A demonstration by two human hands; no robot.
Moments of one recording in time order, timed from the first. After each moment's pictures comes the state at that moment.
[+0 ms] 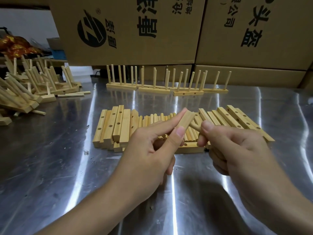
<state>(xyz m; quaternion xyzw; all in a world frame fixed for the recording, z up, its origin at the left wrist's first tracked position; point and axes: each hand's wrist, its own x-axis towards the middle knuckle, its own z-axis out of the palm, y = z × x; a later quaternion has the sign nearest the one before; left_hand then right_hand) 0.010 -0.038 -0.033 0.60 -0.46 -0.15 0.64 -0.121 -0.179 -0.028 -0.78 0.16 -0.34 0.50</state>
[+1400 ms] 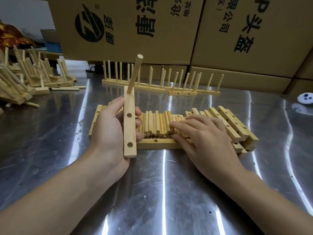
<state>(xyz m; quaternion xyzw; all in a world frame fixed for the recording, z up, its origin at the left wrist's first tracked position) 0.039 -0.039 -0.010 0.44 -0.12 -0.27 0.85 -0.090 -0.205 -0.043 -0.94 0.12 -0.30 -0.03</state>
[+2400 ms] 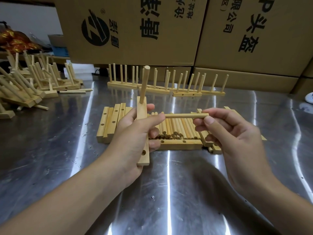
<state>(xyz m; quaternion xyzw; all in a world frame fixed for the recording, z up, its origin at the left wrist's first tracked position) 0.038 -0.046 -0.025 0.48 -0.15 -0.30 0.81 -0.108 -0.195 -0.036 -0.69 0.11 -0.42 0.58</state>
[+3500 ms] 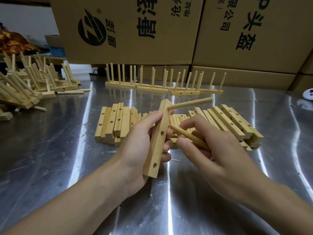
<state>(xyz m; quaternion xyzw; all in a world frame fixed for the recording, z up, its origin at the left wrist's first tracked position) 0.020 -0.044 -0.026 0.47 -0.25 -0.41 0.74 -0.120 -0.171 -0.021 -0.92 0.03 -0.28 0.26</state>
